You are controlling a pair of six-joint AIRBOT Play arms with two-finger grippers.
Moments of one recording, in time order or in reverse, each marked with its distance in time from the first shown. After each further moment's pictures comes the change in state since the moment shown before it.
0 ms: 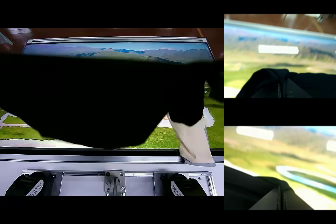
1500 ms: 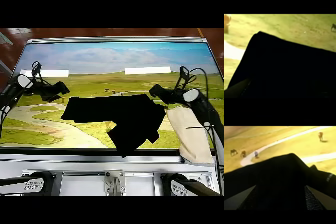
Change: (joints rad) left arm 0.143 -0.763 -0.361 -0.236 0.321 0.051; right arm -0.092 -0.492 -0.601 0.242 -0.755 0.017
